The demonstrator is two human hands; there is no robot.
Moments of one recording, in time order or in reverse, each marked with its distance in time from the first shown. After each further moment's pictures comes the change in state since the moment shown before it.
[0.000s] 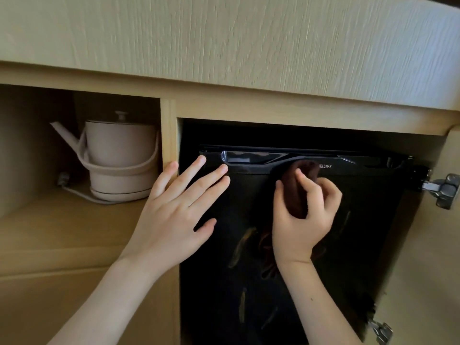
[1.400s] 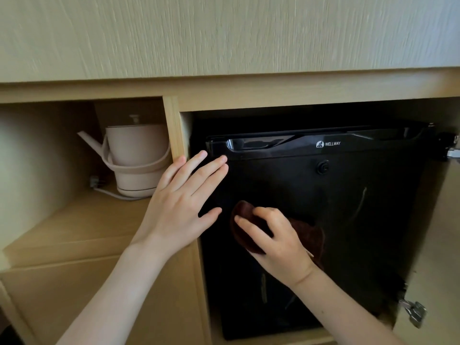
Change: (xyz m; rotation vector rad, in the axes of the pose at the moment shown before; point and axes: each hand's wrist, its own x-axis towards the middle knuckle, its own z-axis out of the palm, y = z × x) left_hand -0.003 -0.010 -0.015 0.021 -0.088 0.028; right_hand -0.058 0.011 -0.026 -0.012 -0.724 -0.566
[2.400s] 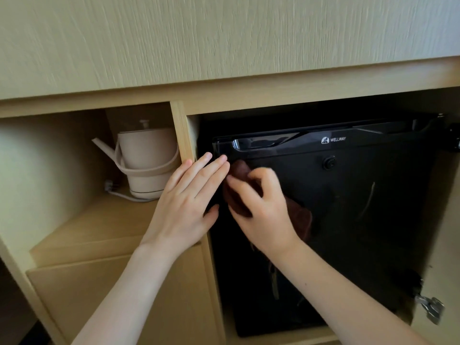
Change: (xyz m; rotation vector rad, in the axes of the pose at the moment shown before) left_hand -0.004 -0.004 -0.005 0.006 -0.054 -0.011; right_hand 0.061 -0.021 0.011 0.110 0.201 0.158
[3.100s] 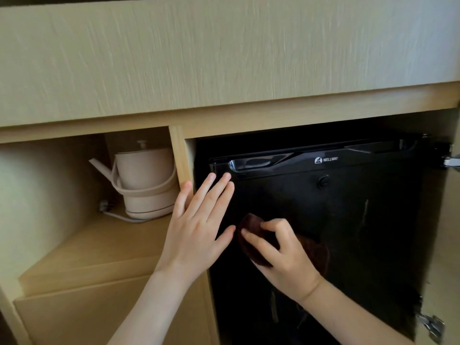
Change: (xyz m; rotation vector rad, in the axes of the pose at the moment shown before) left_hand 0.002 0.019 0.015 0.101 0.034 -0.055; right_hand -0.050 0.028 -0.022 -0.045 -0.123 -0.141
